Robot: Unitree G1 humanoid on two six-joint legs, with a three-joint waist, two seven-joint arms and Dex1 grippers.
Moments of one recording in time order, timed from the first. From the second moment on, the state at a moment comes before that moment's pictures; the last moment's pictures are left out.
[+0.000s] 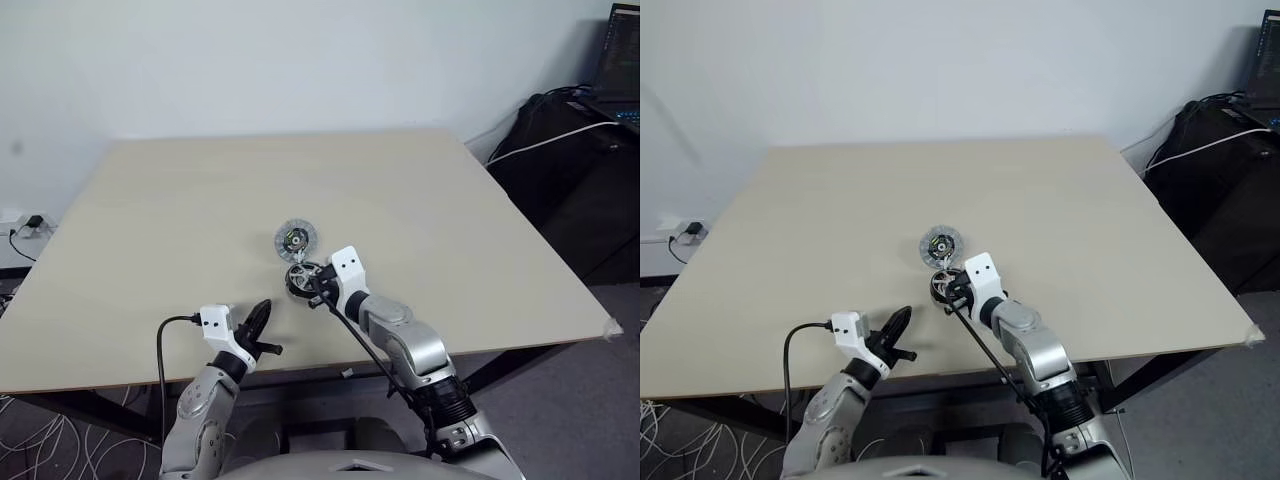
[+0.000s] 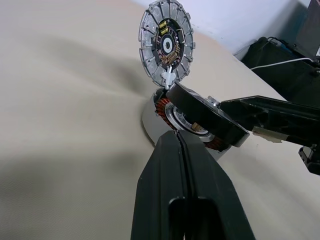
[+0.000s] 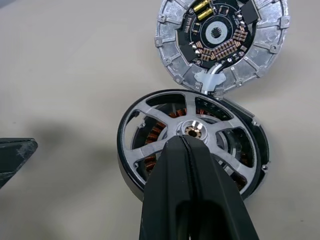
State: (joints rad) left arm 0.29 0.00 -0.05 -0.08 -0.37 0.08 -0.40; right arm -0.22 -0.06 0.27 0.00 0.15 0.61 0.32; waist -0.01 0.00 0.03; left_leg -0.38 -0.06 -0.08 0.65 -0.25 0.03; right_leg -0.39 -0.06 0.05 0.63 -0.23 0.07
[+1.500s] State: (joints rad) left arm 0.30 -0.01 -0.04 -0.08 -0.40 0.11 -0.42; right arm -0.06 -0.25 0.18 -0.21 0.24 0.59 0.52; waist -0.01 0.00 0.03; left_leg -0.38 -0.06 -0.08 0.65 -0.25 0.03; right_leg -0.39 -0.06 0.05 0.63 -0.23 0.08
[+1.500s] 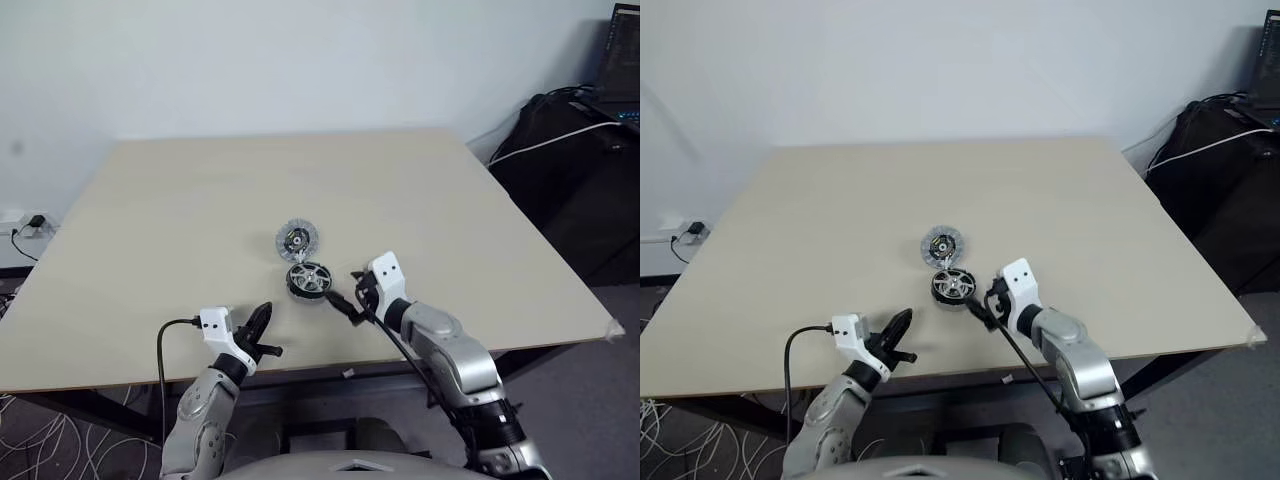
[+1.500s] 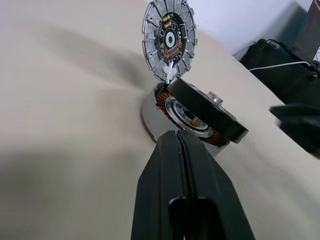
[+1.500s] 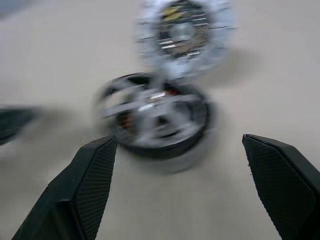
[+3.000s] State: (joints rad) left arm 0.29 -0.01 -0.02 -0.08 -0.43 0.15 -0.42; right arm -0.10 0.08 -0.28 -0.07 1.16 1.10 -0.18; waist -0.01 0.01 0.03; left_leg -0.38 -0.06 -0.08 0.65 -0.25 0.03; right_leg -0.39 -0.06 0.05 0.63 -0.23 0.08
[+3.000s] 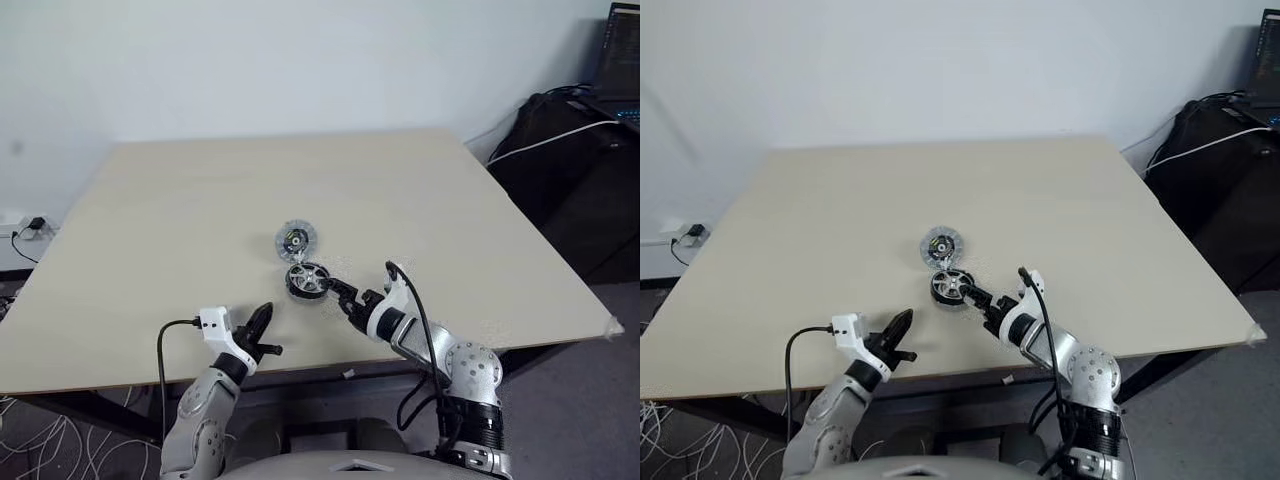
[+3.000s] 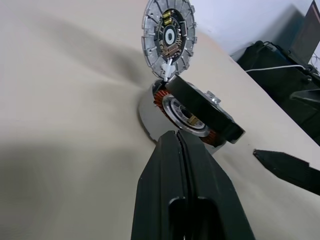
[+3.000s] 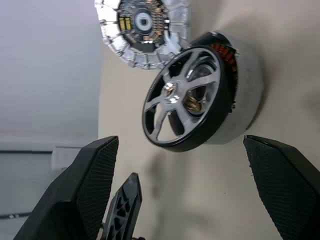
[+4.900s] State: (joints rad) left arm 0.29 -0.01 -0.02 -0.08 -0.43 0.16 -0.42; right arm -0.26 0.09 -0.21 0.18 1.19 0.91 -0.22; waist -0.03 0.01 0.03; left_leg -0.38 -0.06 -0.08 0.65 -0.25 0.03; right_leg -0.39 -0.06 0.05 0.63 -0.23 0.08
